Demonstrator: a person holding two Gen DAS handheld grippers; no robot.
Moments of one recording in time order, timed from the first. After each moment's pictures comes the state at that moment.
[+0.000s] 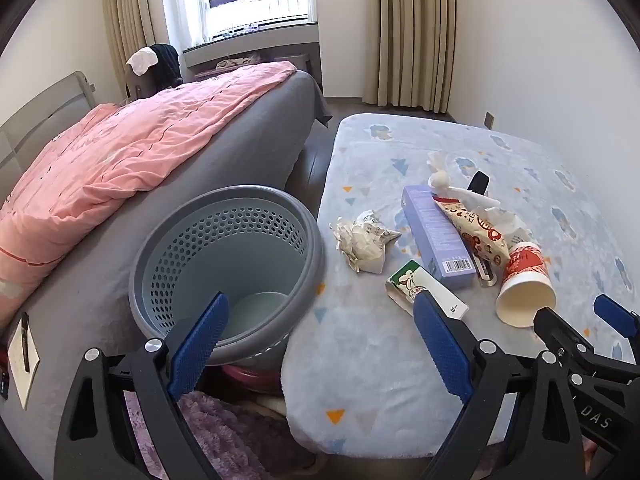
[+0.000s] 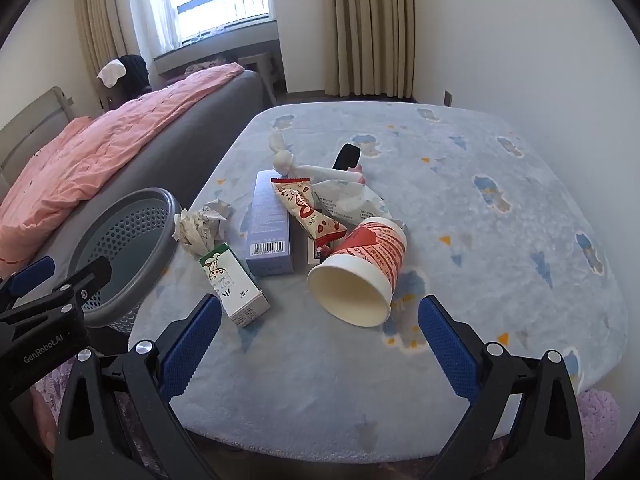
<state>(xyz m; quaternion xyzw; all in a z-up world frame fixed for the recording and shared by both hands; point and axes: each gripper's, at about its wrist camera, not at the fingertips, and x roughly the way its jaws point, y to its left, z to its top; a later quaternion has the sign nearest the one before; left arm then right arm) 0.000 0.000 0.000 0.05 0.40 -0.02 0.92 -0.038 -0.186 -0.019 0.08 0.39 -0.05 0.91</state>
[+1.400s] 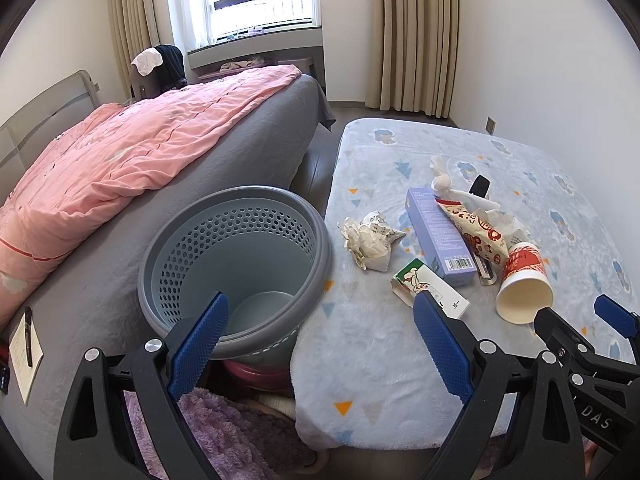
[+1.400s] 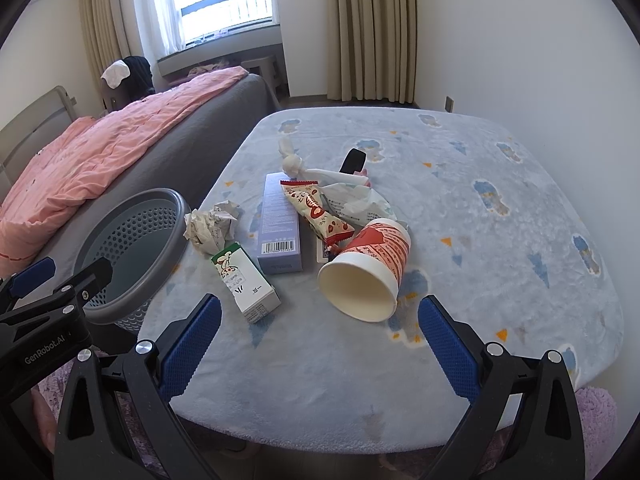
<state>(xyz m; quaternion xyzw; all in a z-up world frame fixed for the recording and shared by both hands) -0.009 0.005 0.006 0.04 0.39 -0.02 0.92 -0.046 -0.179 -0.013 0.07 0.39 -0.05 0.92</state>
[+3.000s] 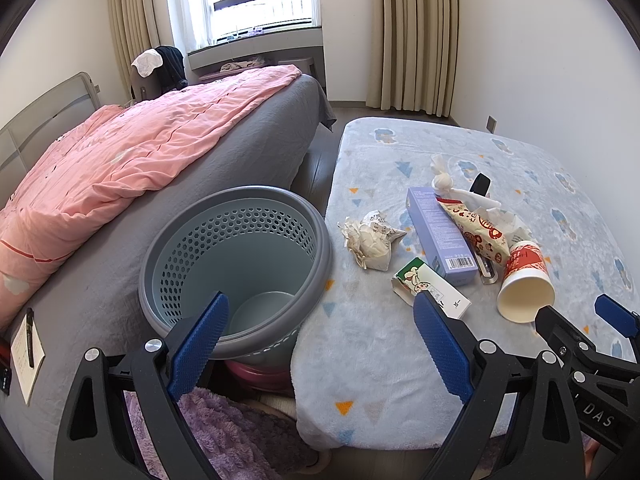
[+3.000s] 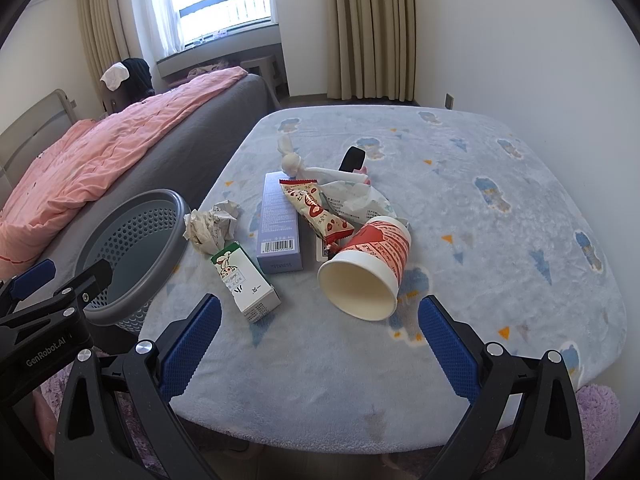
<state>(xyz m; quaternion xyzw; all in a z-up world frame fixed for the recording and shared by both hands) -0.011 0.006 0.006 0.04 0.39 -0.02 0.92 -0.047 -0.177 -0.011 0.07 0.39 -0.05 0.92</state>
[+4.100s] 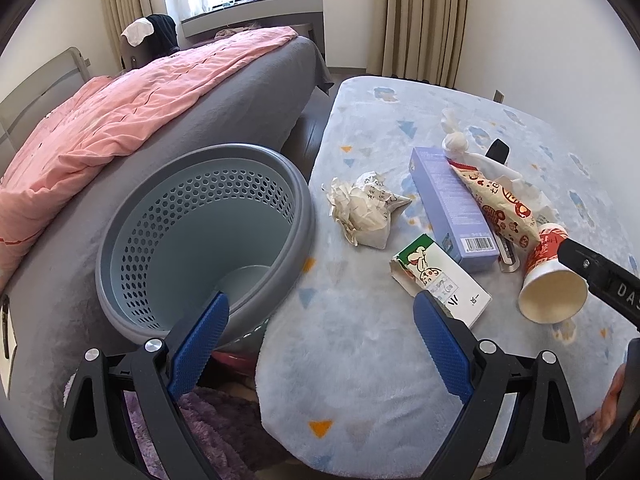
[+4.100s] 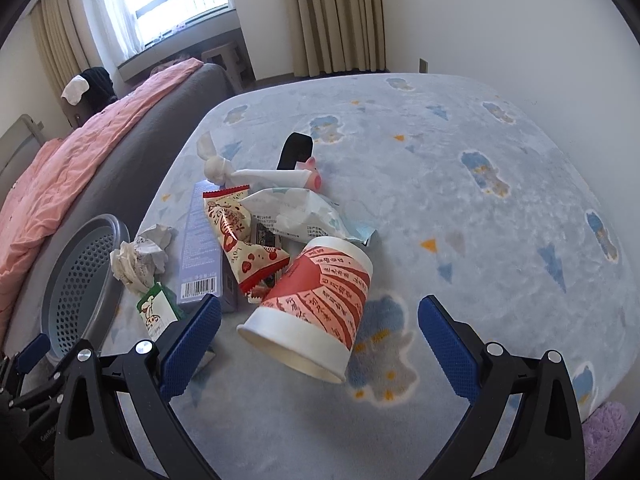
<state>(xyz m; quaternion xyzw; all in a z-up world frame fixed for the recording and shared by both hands) 0.033 -0.005 -0.045 0.04 0.45 -0.02 0.89 0.028 -0.238 -0.054 0.13 0.44 -0.09 0.89</state>
